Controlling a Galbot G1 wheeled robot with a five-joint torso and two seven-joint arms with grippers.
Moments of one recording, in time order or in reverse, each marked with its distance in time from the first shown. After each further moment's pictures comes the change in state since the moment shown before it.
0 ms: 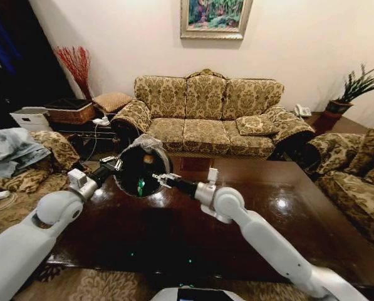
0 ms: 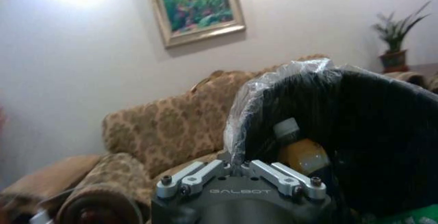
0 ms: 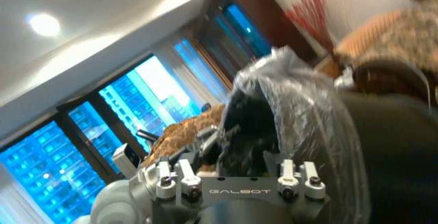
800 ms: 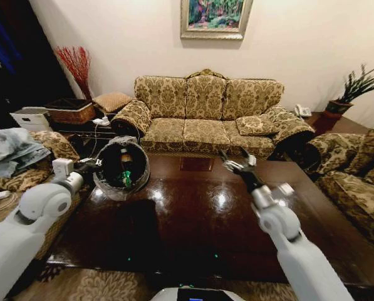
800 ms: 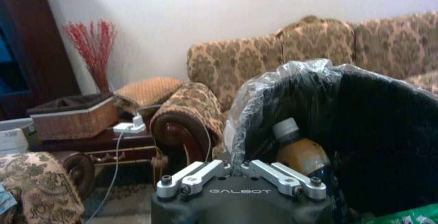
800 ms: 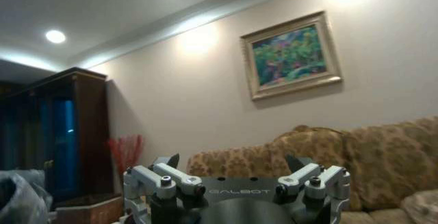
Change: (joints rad) left arm 0.011 -0.046 -0.183 -0.088 -0.253 0.388 -0.322; right arm -0.632 0.096 0.674 0.148 -0.687 0.418 0.059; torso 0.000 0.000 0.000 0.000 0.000
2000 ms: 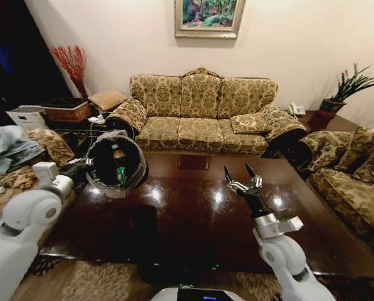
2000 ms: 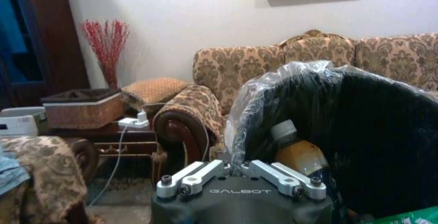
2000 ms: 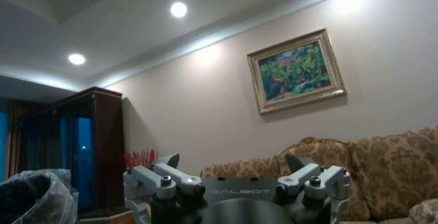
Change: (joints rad) left arm 0.042 -0.082 -0.074 -0.010 0.009 -0.021 0.031; right arm -0.119 0.058 -0.020 0.029 -0.062 0.149 -0.088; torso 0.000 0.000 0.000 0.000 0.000
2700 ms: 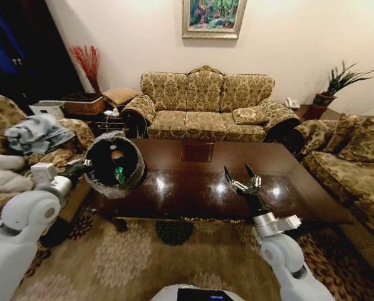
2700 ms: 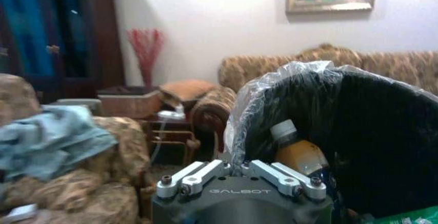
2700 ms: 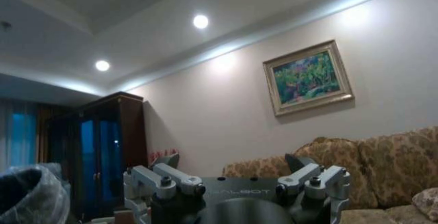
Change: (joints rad) left arm 0.015 -0.059 -0.062 -0.021 0.002 -0.001 -0.001; right arm 0.015 0.001 -0.014 -0.017 0.005 0.007 0.002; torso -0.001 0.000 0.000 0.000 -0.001
